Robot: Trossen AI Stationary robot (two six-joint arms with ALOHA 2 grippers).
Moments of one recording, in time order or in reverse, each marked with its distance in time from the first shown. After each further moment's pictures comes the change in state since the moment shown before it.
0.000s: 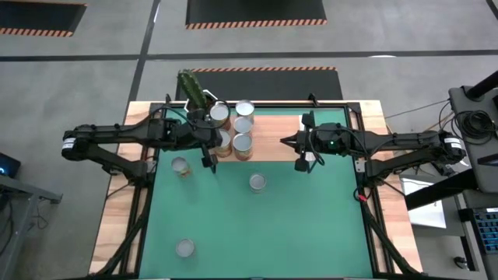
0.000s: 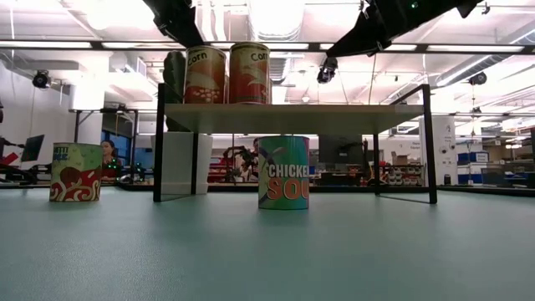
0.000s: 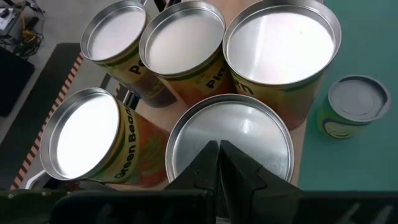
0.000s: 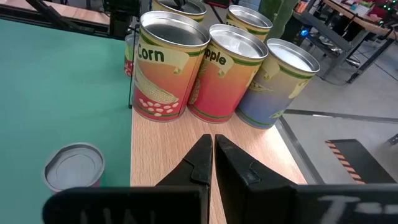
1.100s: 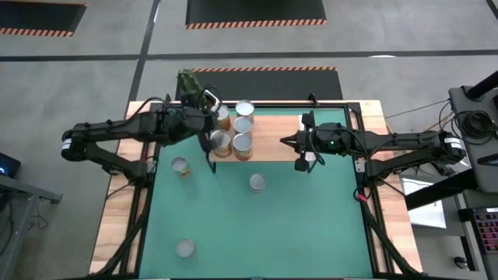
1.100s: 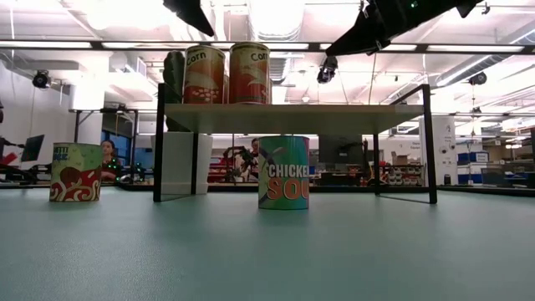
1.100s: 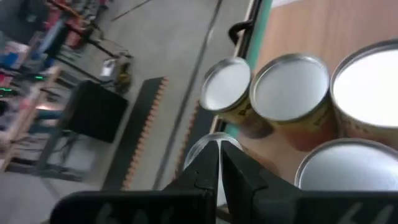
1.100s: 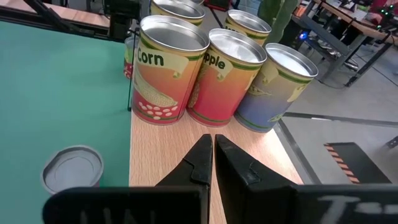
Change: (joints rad) left arm 0.031 -0.004 0.113 0.047 -0.257 0.294; right arm 0.000 0.000 0.000 0.011 0.000 -0.009
